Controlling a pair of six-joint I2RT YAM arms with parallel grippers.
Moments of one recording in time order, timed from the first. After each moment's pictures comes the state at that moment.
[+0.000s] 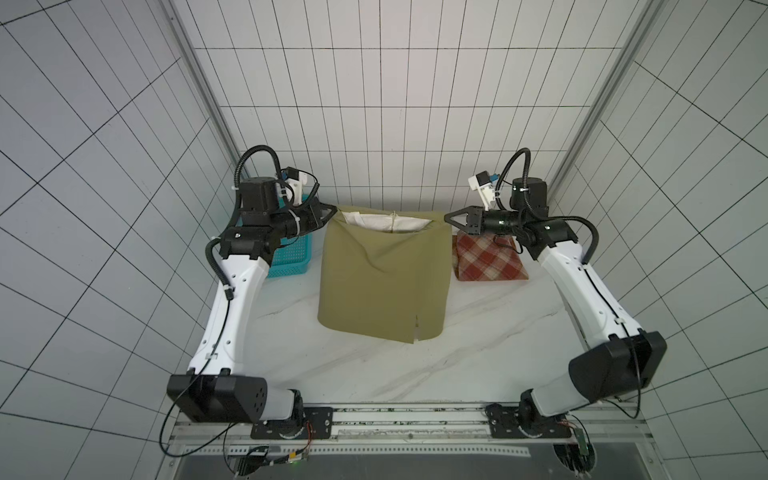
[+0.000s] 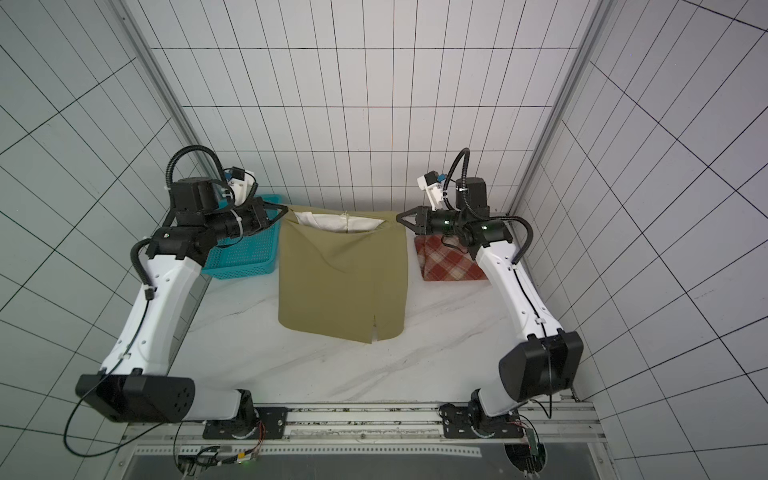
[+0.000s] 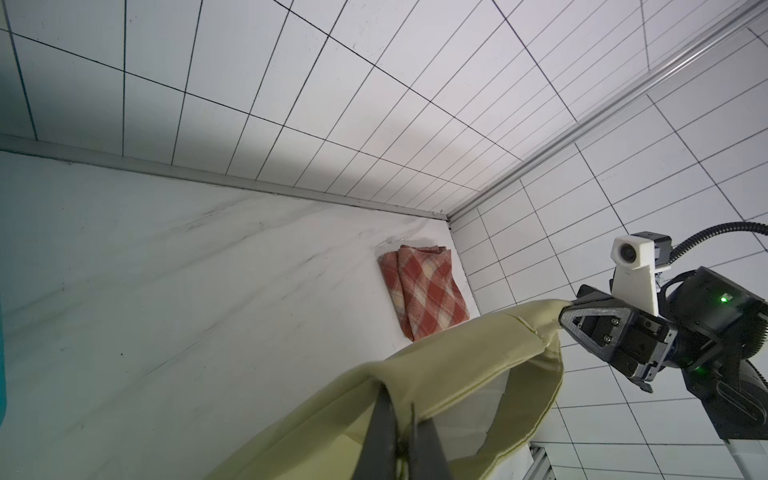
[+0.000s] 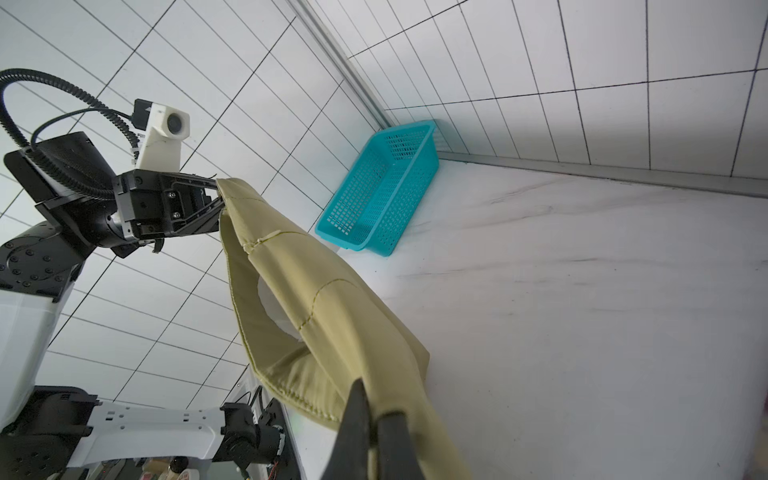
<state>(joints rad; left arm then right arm) 0.00 1.46 1.69 -0.70 0.68 -0.47 0.19 1.58 1.64 -0.51 -0.83 0.31</state>
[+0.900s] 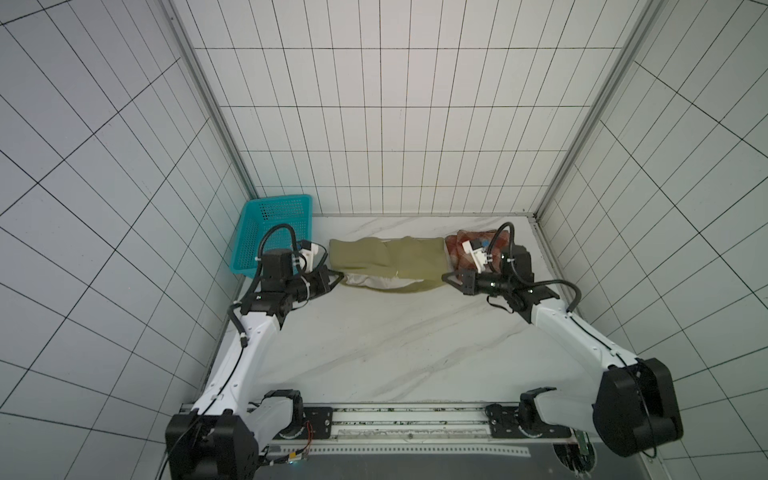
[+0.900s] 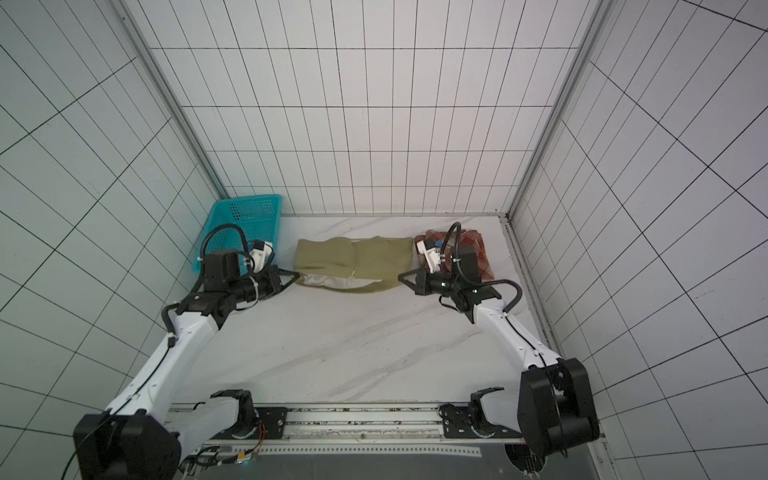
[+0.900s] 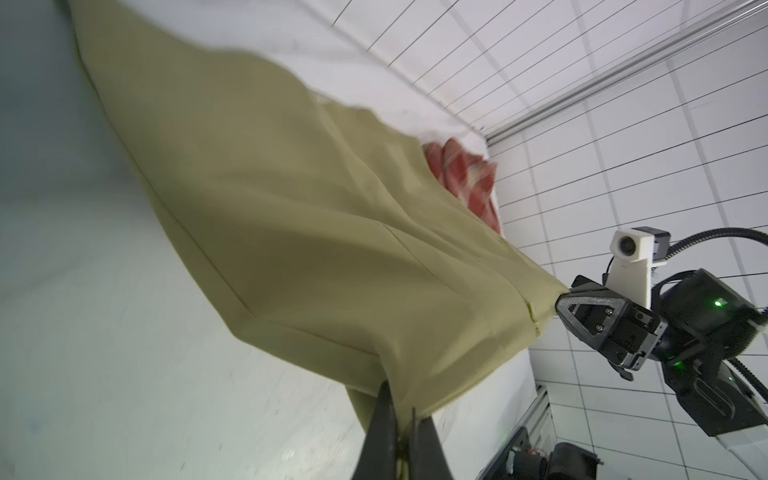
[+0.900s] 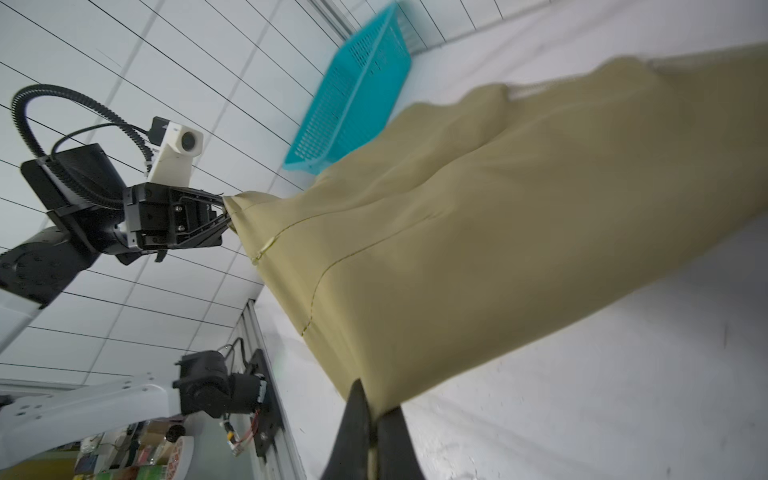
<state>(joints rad) -0.01 1.03 0.75 -0.44 0.71 -0.52 0.26 1.22 0.69 -0.04 -0.77 0.41</state>
